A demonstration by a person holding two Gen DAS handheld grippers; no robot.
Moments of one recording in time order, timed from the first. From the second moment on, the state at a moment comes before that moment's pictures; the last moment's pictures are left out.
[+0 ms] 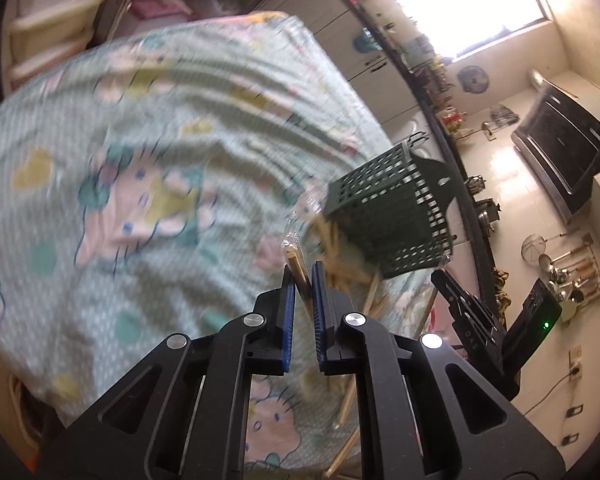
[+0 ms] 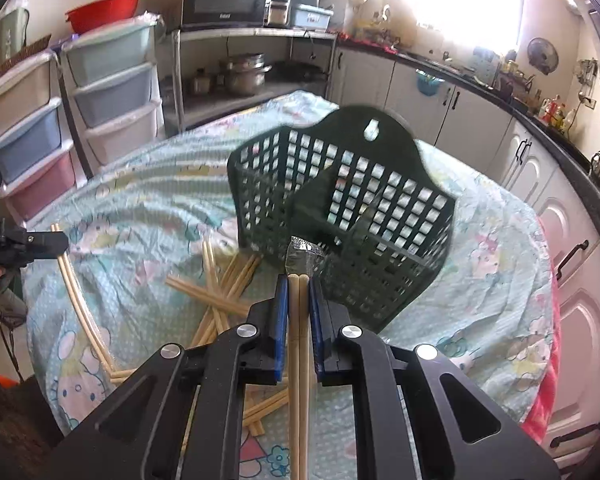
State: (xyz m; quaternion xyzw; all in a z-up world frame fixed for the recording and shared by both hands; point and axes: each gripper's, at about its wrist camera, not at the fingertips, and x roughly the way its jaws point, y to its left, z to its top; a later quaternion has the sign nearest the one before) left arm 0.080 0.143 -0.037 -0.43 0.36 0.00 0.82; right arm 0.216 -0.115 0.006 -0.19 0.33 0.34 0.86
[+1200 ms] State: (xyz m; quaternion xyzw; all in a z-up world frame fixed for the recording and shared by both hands) left arm 0.165 0.074 0.113 -0.25 0.24 -0.10 0.93; right arm 0.205 -0.169 0.133 -0.06 0.18 0.33 0.92
